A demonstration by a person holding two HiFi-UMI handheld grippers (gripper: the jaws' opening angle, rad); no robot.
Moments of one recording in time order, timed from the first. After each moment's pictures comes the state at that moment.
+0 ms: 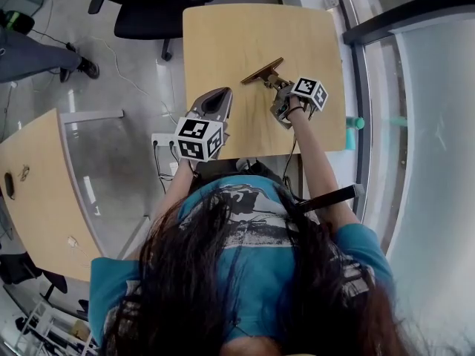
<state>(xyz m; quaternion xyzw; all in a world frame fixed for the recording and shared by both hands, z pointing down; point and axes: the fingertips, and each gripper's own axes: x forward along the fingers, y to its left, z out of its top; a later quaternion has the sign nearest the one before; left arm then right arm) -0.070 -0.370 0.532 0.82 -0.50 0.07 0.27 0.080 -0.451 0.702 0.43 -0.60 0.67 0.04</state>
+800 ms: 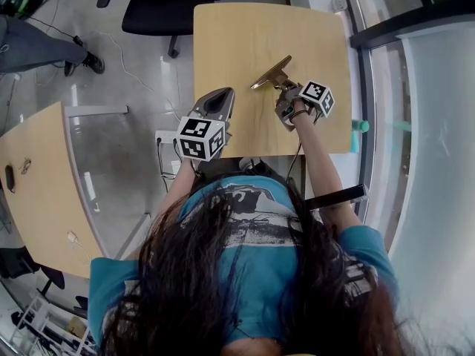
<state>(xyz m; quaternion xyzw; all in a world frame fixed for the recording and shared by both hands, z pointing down) -0.092 -0.360 0.537 0.81 -0.51 0.07 0.28 0.066 -0.448 0.683 0.44 -0.60 0.67 -0.01</state>
